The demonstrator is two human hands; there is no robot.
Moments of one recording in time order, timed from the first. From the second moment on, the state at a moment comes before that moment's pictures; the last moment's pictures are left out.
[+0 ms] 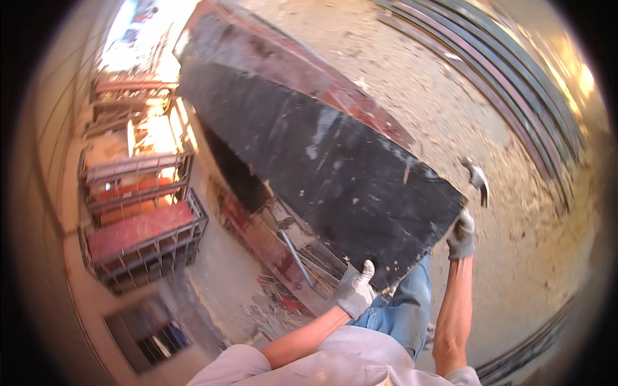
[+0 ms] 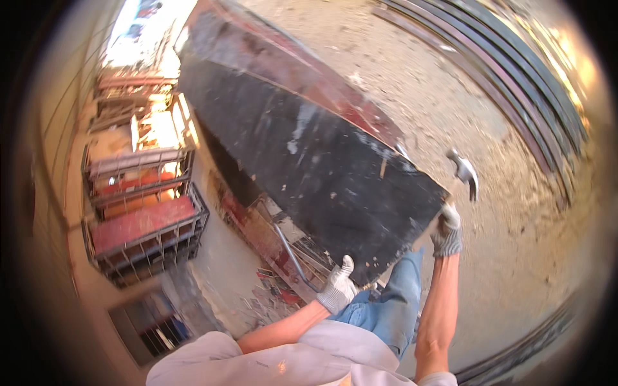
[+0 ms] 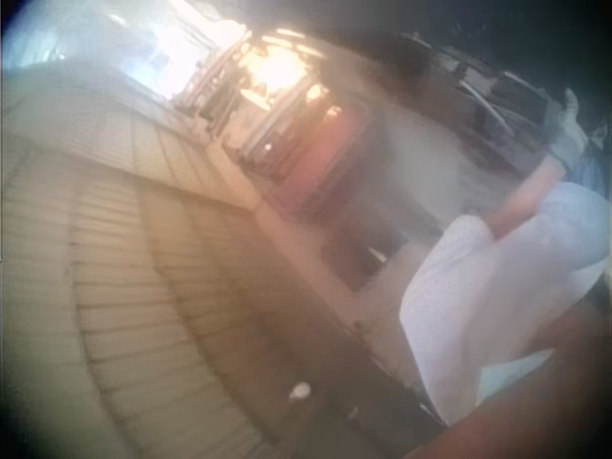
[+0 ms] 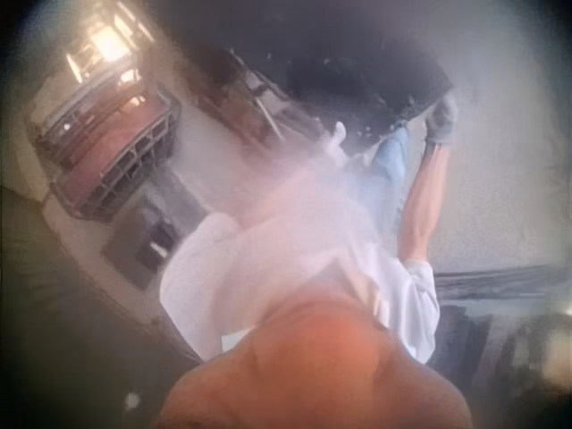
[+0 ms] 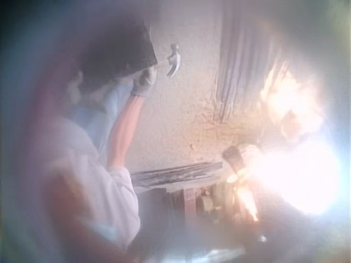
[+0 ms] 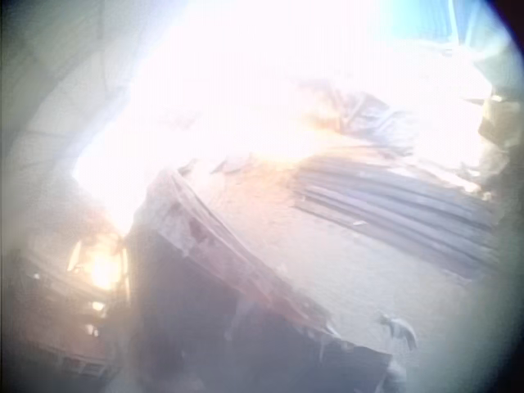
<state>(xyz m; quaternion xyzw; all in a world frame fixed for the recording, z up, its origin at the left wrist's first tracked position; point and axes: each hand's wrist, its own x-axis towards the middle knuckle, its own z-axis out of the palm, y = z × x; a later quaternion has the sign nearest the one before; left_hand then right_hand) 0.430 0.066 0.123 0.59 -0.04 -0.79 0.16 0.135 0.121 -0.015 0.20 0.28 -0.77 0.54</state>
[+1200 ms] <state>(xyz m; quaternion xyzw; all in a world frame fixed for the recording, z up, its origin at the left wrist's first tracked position) 0.362 -0.020 0.517 0.02 -0.32 -0.86 0.39 0.007 0.030 0.475 -0.55 0.61 -0.40 0.41</state>
